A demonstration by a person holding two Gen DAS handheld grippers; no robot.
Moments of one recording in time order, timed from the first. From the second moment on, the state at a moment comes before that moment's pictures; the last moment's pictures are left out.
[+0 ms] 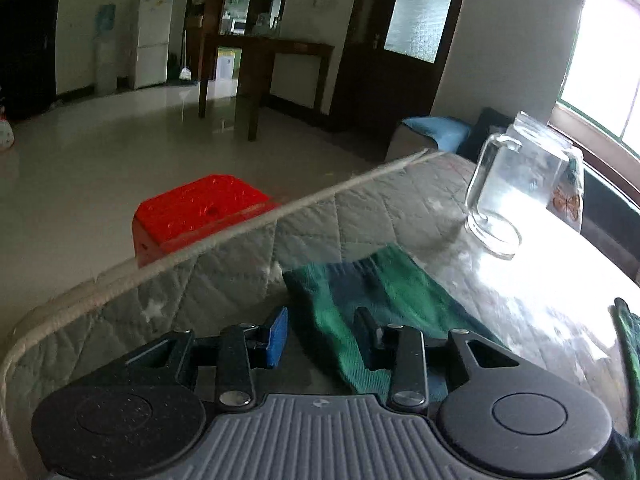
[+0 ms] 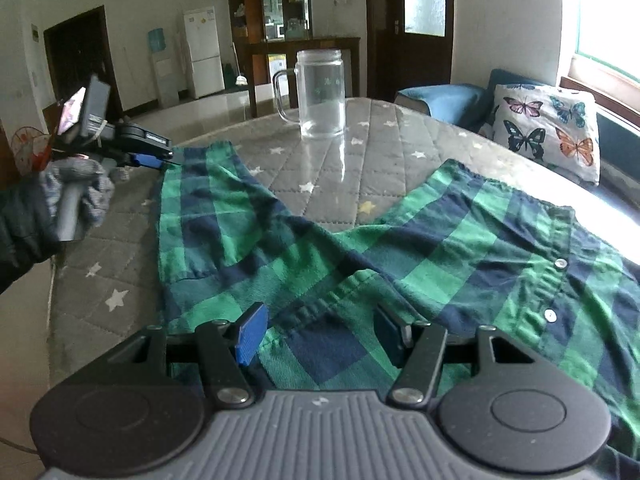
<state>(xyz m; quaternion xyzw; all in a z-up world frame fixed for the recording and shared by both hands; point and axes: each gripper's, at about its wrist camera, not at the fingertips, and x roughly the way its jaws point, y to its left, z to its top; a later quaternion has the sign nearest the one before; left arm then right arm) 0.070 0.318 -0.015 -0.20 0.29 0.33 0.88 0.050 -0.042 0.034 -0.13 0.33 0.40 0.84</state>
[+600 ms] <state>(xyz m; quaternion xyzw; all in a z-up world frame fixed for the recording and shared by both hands) 0.031 0.176 0.064 -0.23 0.21 0.05 0.95 0.043 -0.125 0.059 0.00 0.36 0.37 0.86</state>
